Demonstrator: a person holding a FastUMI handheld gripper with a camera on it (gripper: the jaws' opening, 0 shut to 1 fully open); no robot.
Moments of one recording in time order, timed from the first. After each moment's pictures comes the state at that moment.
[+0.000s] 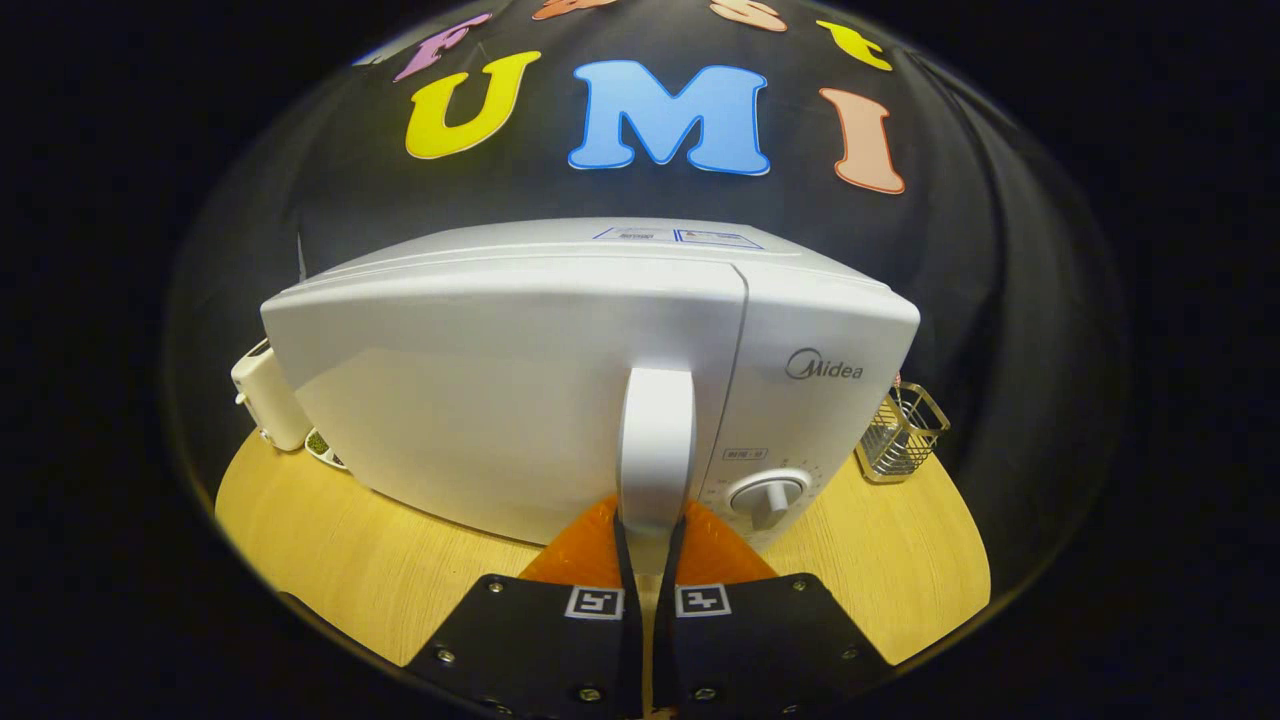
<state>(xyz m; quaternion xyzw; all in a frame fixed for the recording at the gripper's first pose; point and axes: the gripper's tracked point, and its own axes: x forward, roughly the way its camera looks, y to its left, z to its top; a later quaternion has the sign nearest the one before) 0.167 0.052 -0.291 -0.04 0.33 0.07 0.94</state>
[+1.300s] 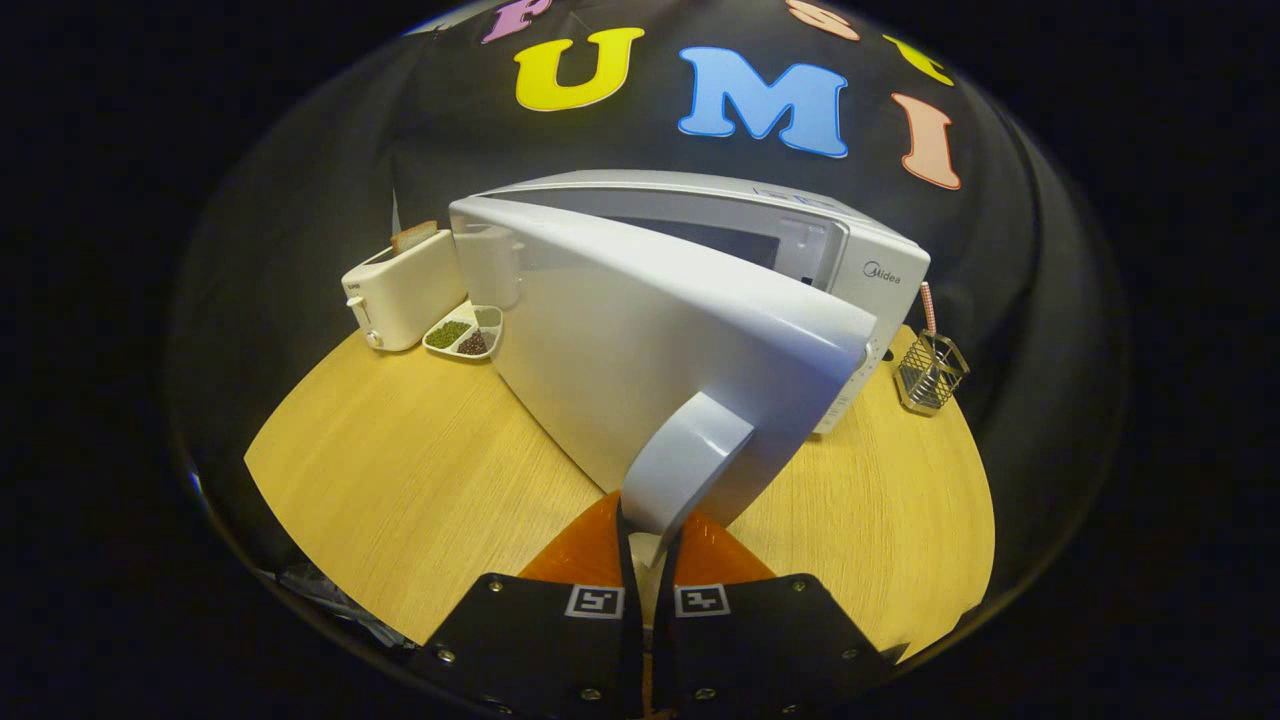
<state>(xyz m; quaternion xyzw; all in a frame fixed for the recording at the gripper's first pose) -0.004 0.115 -0.274 -0.08 0.41 0.16 0.90</state>
